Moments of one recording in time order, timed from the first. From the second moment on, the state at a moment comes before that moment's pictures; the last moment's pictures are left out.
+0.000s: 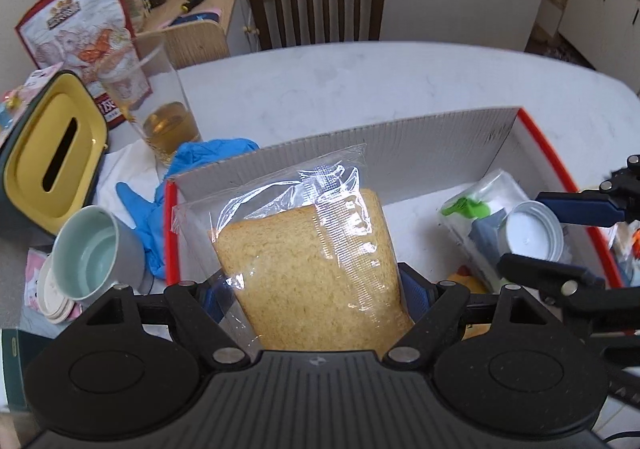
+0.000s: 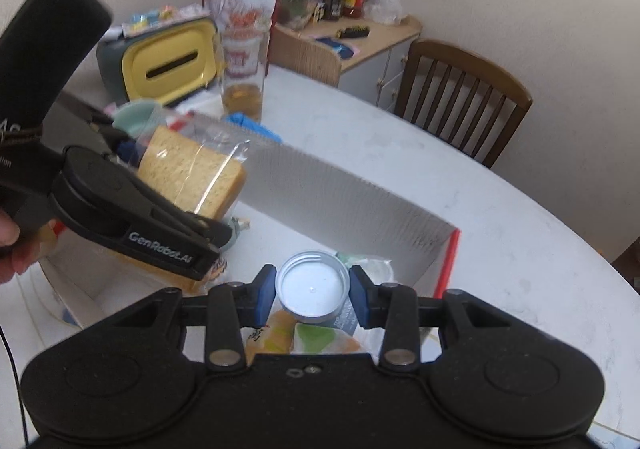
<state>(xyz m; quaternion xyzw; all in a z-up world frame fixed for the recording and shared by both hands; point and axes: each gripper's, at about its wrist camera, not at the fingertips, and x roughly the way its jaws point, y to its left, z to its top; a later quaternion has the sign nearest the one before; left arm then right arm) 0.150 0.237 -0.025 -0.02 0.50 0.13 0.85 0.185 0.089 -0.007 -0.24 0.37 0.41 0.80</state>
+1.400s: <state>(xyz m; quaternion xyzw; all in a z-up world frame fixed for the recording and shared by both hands) 0.181 0.246 -0.072 -0.07 0.56 0.11 0.82 0.182 0.093 -0.041 -0.26 0.41 0.42 0.77</state>
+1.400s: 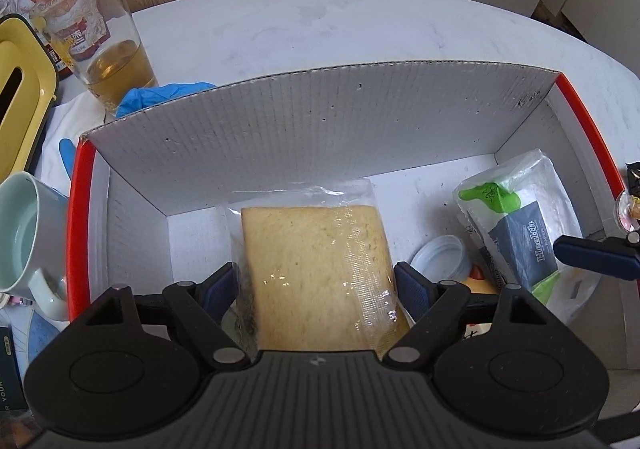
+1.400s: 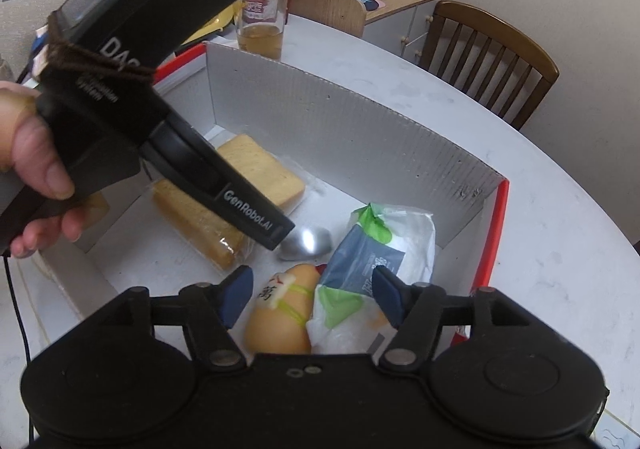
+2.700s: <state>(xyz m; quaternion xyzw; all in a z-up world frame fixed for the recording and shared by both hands) 0.115 0.193 0.018 -0.13 0.44 0.15 0.88 0.151 -0.030 0.049 -0.14 0.34 0.46 0.81</state>
